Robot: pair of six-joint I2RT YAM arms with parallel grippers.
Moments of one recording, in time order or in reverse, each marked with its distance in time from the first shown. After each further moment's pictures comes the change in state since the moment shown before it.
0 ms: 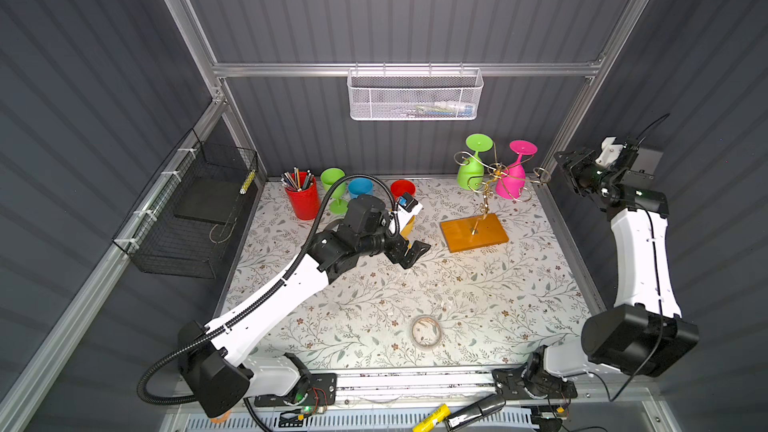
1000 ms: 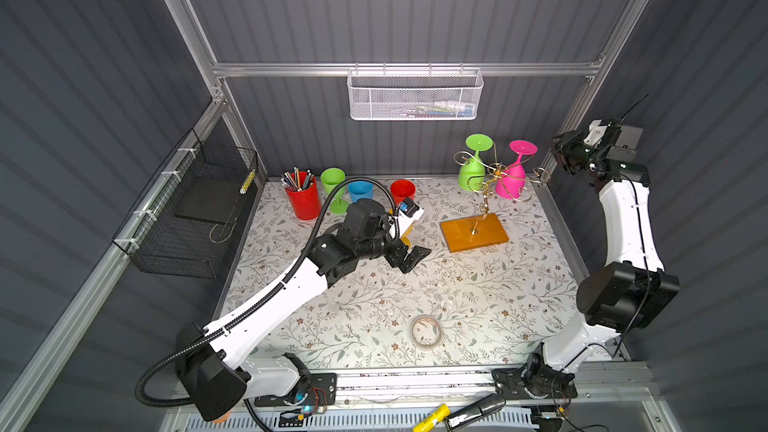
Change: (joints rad) left arm -0.006 -0.023 -0.035 0.032 0.018 0.034; right arm 0.061 0.259 0.286 -0.002 0.034 0.036
